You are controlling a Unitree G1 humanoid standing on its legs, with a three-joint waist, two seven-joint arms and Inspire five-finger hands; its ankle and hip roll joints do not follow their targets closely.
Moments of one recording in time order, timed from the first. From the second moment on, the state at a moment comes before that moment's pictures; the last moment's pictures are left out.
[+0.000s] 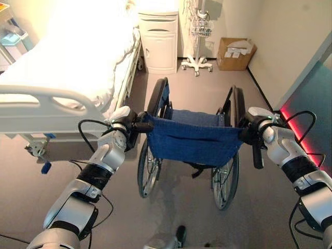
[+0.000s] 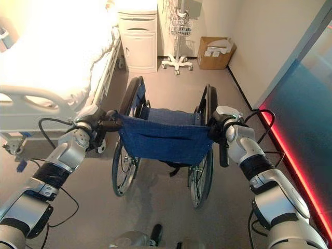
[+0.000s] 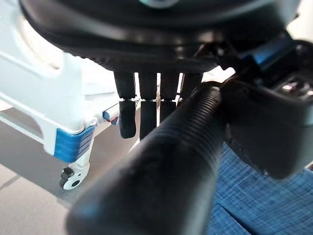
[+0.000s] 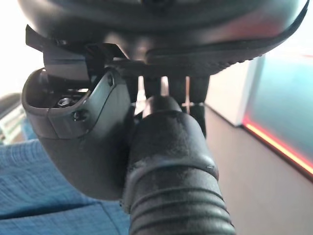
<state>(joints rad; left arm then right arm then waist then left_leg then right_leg) -0.68 0.56 -0.43 0.45 0.39 0.48 -0.11 -0.77 -0.72 0.55 0.57 -0.50 0.34 0.25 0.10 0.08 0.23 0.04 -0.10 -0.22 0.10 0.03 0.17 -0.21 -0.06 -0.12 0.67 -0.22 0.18</state>
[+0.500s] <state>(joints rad) -0.72 0.51 -0.46 0.51 0.38 0.44 -0.05 -0.80 -0.77 0.54 0.49 -0.54 0.46 0.38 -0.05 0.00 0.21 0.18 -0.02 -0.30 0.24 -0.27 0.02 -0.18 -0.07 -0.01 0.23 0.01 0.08</state>
